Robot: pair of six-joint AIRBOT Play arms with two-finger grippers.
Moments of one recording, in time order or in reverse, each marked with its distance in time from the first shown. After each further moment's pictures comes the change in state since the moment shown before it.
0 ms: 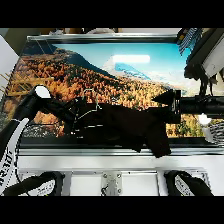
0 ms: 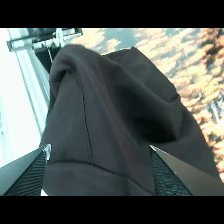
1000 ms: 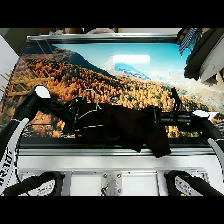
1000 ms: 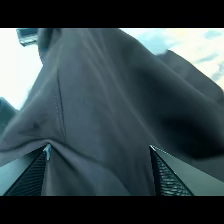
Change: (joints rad) left arm 0.000 0.000 0.000 0.001 0.000 0.000; right arm 0.101 -0.220 -0.340 0.304 -0.062 -0.440
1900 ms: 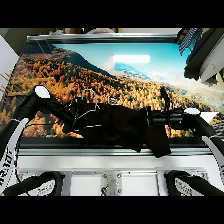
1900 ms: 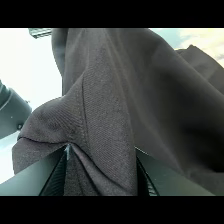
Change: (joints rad) left arm 0.001 0.000 0.000 0.004 0.002 0.000; right arm 0.117 -0.029 0.047 -0.025 -0.053 0.025
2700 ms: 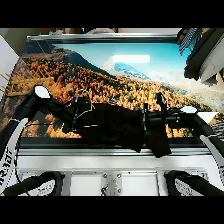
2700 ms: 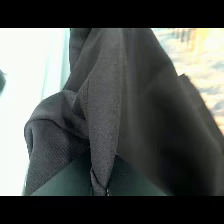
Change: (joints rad) left arm 0.000 0.000 0.000 -0.007 0.002 0.001; right arm 0.052 0.000 0.019 -0.003 -0.048 -0.335
